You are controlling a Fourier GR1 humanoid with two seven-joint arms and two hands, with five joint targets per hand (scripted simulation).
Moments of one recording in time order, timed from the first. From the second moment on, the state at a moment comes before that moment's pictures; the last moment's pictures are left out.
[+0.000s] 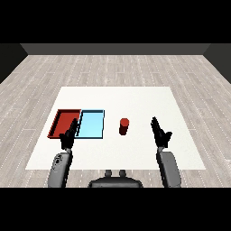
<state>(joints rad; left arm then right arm) 0.00 0.12 0.00 -1.59 -0.02 0.02 0.02 -0.03 -0.09 -0.01 -1.56 -0.04 -0.02 0.02</state>
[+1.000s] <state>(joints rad) 0.01 0.05 0.04 -1.61 0.06 -0.08 -0.44 0.03 -0.14 -0.12 -1.61 -0.15 0.20 -0.31</state>
